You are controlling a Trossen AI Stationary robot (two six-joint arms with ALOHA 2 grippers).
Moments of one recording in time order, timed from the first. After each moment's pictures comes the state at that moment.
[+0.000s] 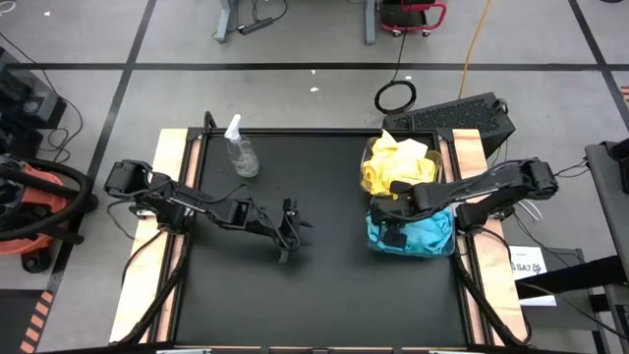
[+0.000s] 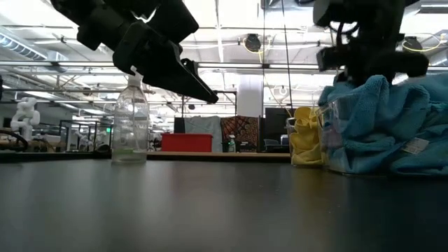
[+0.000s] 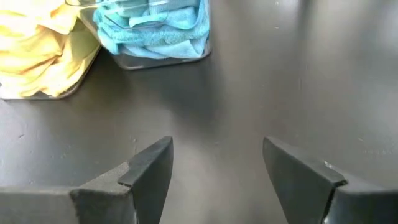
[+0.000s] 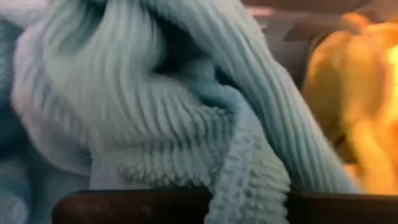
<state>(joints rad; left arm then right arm) -0.15 1.54 0.75 0.22 -0.04 0.14 0.11 1.37 0.92 -0.97 0.20 0.28</state>
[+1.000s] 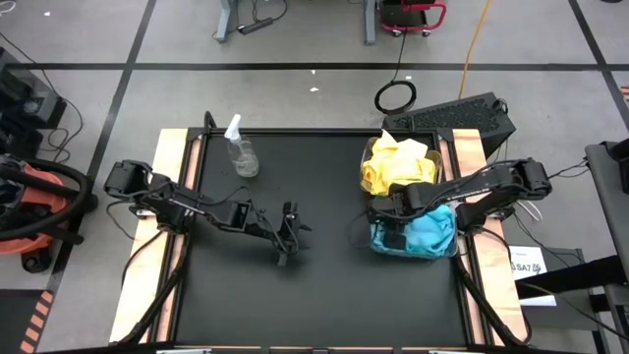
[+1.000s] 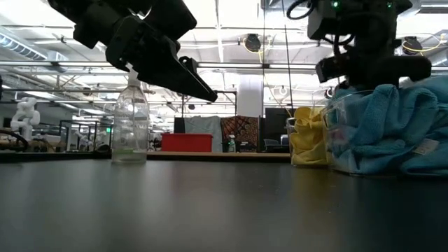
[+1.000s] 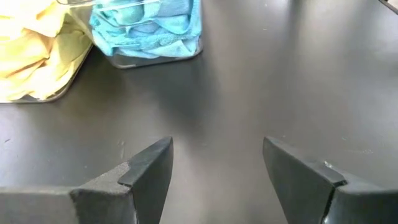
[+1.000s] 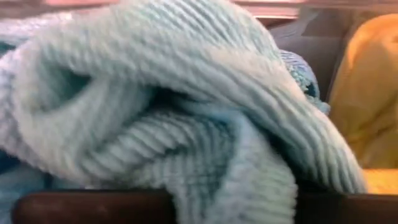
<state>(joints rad) -0.18 1.54 0.75 0.23 -0.04 0.13 0.08 1.44 0.92 -0.99 0.10 0.26</state>
